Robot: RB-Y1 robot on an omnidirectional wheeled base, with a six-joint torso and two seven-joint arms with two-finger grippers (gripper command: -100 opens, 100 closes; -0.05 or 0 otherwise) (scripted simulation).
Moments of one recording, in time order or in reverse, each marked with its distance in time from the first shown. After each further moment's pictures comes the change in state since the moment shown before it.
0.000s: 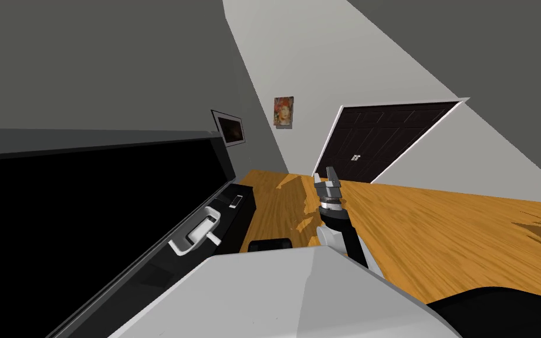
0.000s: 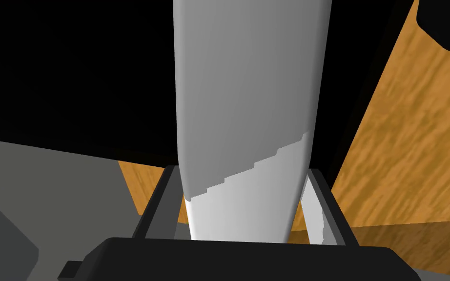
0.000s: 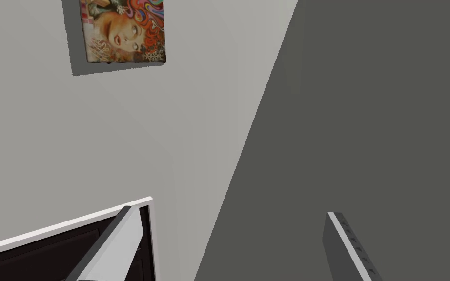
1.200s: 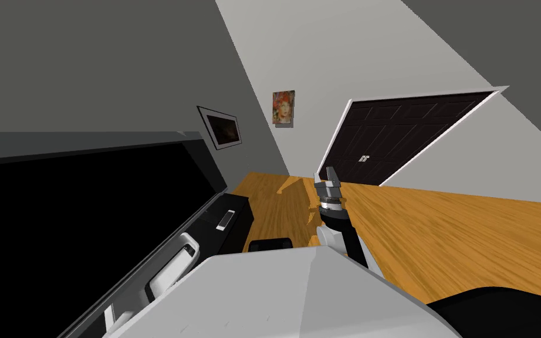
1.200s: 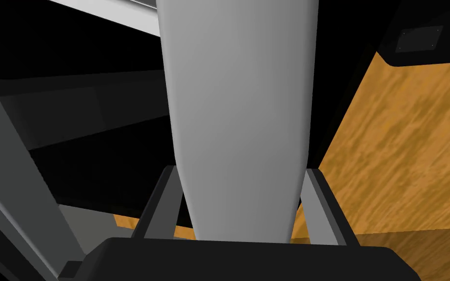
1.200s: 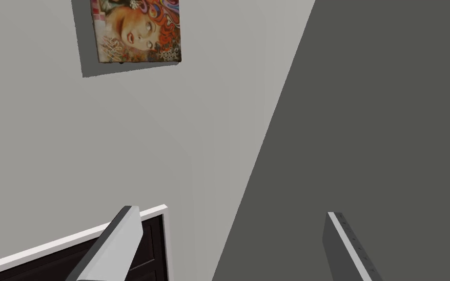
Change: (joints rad) left arm 0.140 0.182 0.005 -0.215 0.181 0.110 0.195; right arm 0.000 0.000 0.000 0.000 0.000 0.000 0.000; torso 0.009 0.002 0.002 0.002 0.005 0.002
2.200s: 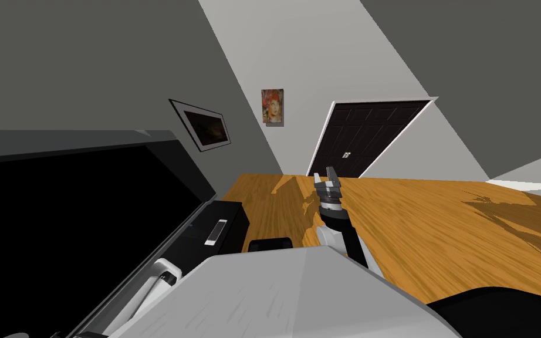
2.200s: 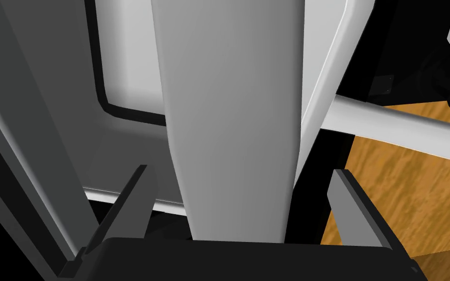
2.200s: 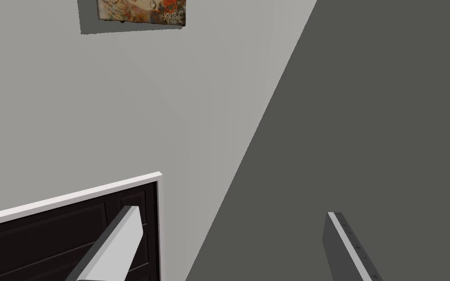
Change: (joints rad) left arm -0.034 0.054 0.040 -0.070 0.130 0.059 0.001; right arm 0.000 0.000 0.000 0.000 0.000 0.000 0.000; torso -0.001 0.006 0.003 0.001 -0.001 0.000
